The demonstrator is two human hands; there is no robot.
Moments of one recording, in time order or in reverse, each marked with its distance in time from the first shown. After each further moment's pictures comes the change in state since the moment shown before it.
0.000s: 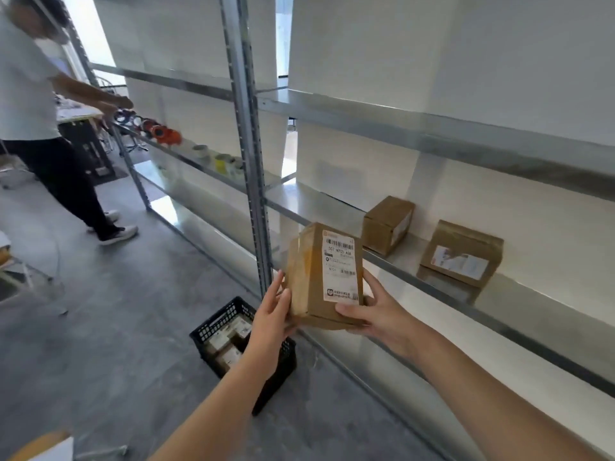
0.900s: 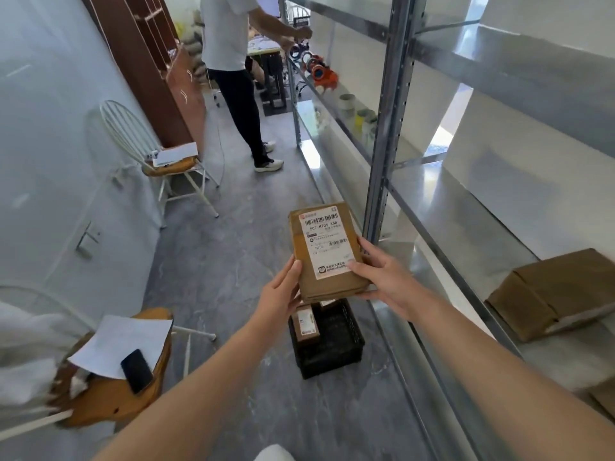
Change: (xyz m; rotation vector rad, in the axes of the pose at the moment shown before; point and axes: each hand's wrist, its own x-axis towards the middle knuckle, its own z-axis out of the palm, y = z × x) left_hand 0.117 0.040 -0.022 -0.086 0.499 0.017; right_hand 0.268 -0.053 0.027 -0.237 -0.534 0.102
